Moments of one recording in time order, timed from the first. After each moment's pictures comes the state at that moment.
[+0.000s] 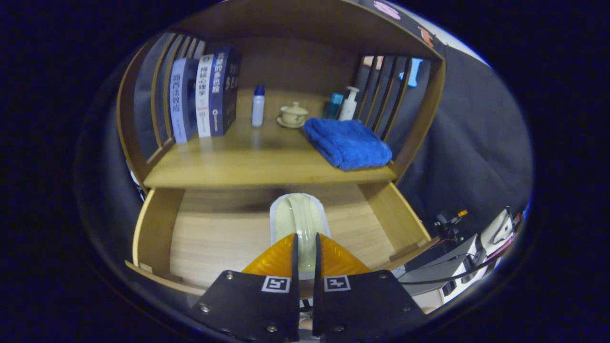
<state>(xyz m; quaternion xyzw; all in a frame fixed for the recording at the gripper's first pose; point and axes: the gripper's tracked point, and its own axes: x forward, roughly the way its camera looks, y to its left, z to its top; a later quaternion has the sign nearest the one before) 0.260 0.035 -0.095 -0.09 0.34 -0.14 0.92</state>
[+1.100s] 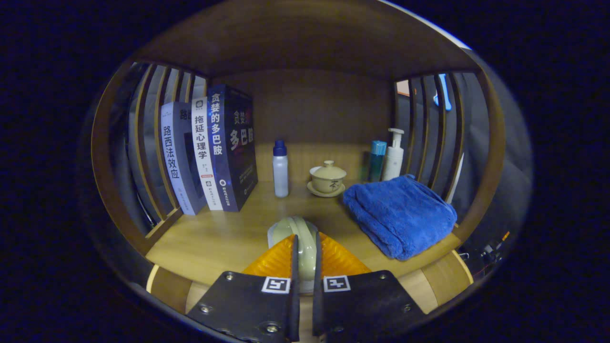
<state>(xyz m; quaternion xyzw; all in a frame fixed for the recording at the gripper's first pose) 0.436 0.061 -0.109 -0.03 0.21 -0.03 0.98</state>
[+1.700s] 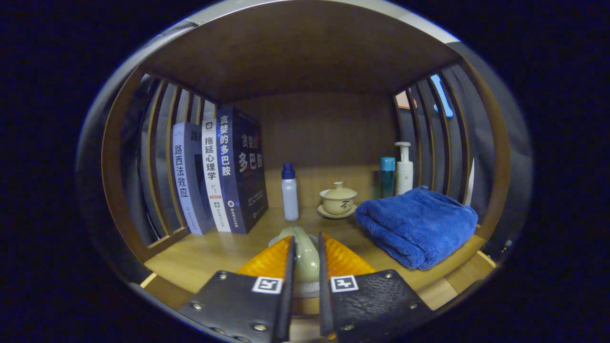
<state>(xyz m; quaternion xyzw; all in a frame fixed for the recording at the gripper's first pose) 0.449 0.066 -0.124 0.01 0.14 0.01 0.99</state>
